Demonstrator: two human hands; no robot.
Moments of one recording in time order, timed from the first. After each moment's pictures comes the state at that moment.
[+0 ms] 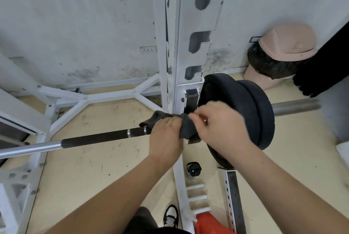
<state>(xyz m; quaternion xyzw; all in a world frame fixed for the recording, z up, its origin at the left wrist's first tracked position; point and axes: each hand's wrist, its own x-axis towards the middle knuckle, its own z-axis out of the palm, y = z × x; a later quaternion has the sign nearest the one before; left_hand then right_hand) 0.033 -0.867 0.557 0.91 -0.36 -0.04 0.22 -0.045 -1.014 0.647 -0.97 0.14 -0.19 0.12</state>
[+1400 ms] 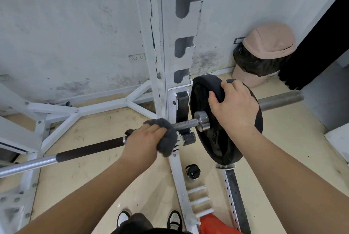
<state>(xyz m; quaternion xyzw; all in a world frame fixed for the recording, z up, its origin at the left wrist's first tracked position) 0.065 -0.817 0.571 0.88 -0.47 -0.06 0.10 -0.037 -1.070 0.635 -0.89 0.36 -0.28 0.01</state>
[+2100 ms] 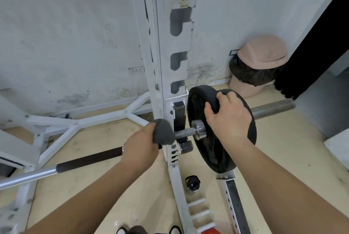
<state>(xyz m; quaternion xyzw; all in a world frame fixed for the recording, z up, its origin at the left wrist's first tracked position) 0.062 -0.833 0.595 0.92 -0.31 -0.07 0.24 -0.044 -1.064 0.632 -0.89 0.36 -0.29 0.01</state>
